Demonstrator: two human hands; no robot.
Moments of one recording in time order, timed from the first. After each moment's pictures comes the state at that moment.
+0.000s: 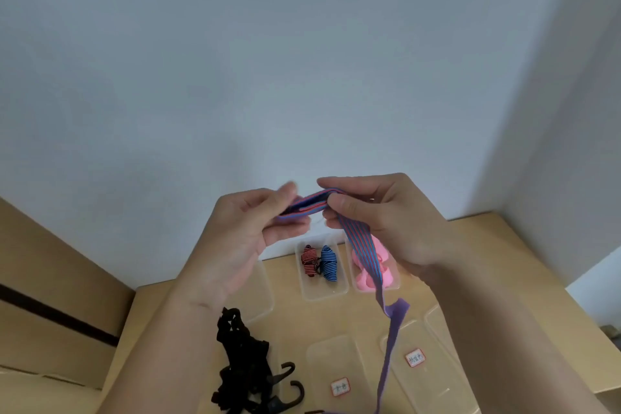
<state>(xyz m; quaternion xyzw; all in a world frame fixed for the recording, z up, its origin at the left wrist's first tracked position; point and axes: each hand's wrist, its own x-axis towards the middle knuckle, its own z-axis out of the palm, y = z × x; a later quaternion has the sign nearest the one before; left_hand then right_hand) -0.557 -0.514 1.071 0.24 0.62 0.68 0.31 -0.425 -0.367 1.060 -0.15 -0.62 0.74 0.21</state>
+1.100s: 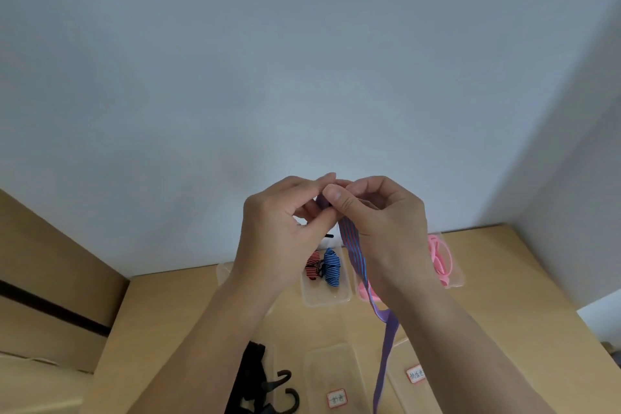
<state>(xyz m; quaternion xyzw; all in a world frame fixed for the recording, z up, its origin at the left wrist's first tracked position) -0.568 -0.478 1.038 0.45 0.72 0.52 -0.06 -0.470 -0.387 1.045 -0.23 -0.52 0.74 0.37</state>
